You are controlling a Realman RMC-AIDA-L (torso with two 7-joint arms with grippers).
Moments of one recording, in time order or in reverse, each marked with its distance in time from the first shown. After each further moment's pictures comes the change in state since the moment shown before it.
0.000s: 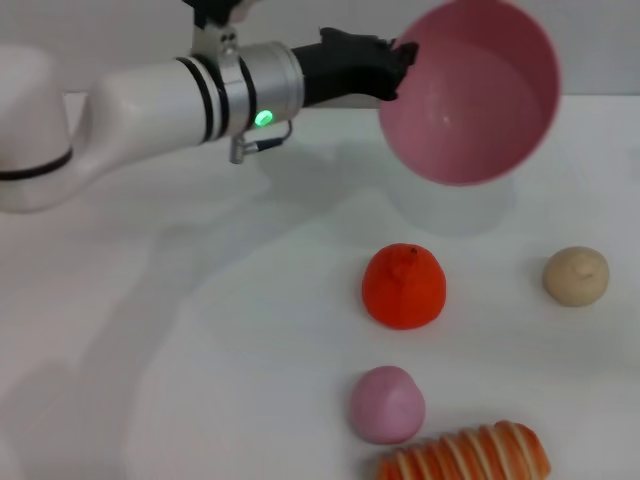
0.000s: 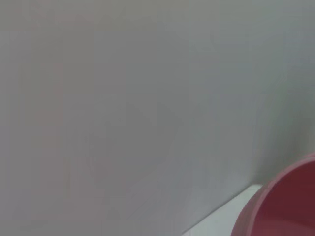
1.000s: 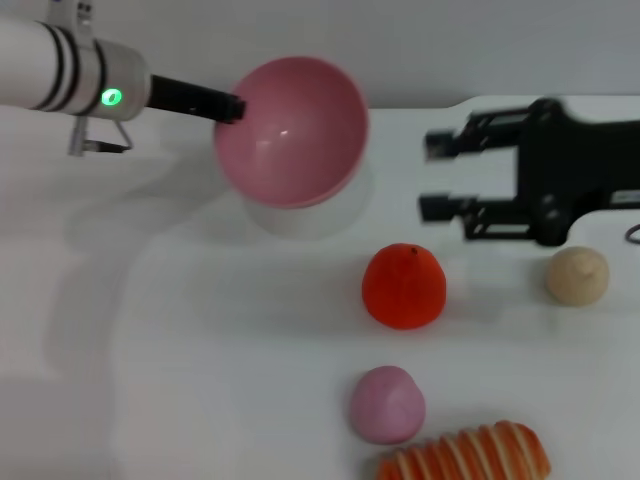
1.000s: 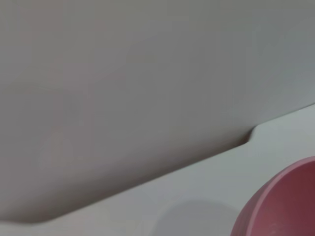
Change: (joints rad) left arm -0.015 0.060 -0.567 0.050 1.258 0.367 -0.932; right arm 0.077 0.003 -0.319 -0.757 -0.828 -0.182 0.798
